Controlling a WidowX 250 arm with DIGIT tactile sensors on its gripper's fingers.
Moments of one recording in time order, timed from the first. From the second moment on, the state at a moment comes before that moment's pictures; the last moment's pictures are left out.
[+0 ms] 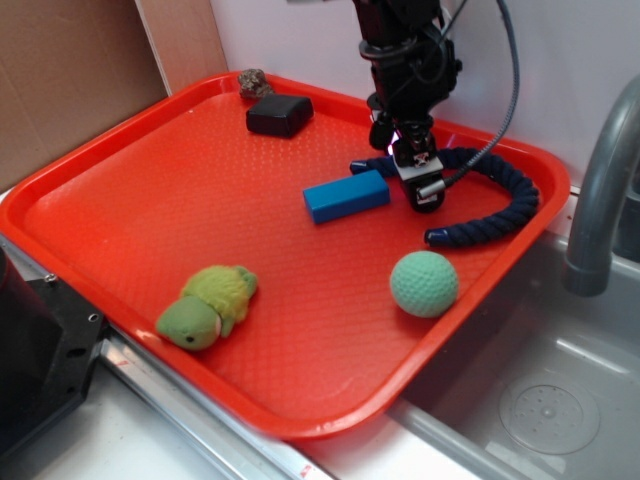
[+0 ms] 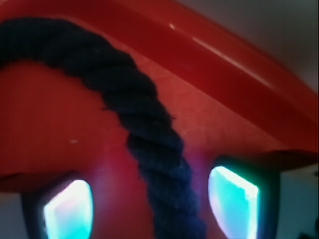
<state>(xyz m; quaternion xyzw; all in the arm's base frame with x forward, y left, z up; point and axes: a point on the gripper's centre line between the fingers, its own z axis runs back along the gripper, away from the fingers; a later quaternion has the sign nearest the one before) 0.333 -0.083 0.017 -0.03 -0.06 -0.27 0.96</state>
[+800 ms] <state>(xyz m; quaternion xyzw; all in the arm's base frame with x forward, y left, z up) 0.331 -0.083 0.015 -0.04 -0.07 -0.27 0.96</state>
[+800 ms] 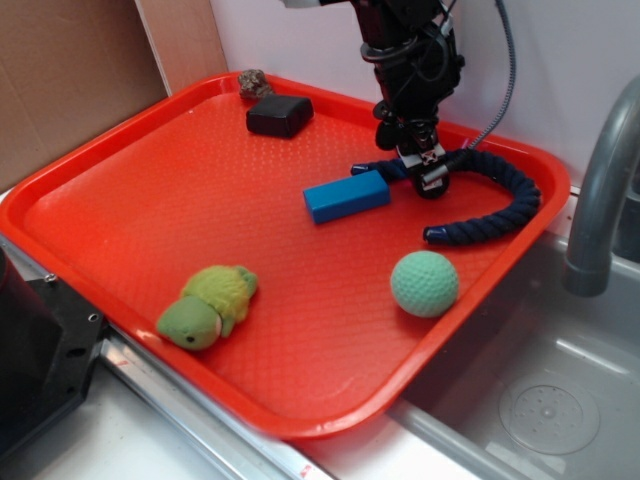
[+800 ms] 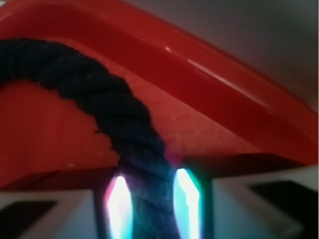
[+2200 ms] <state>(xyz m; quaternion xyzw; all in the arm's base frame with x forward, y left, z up) 0.198 -0.005 0.232 -0.06 -0.13 0.04 0.99</state>
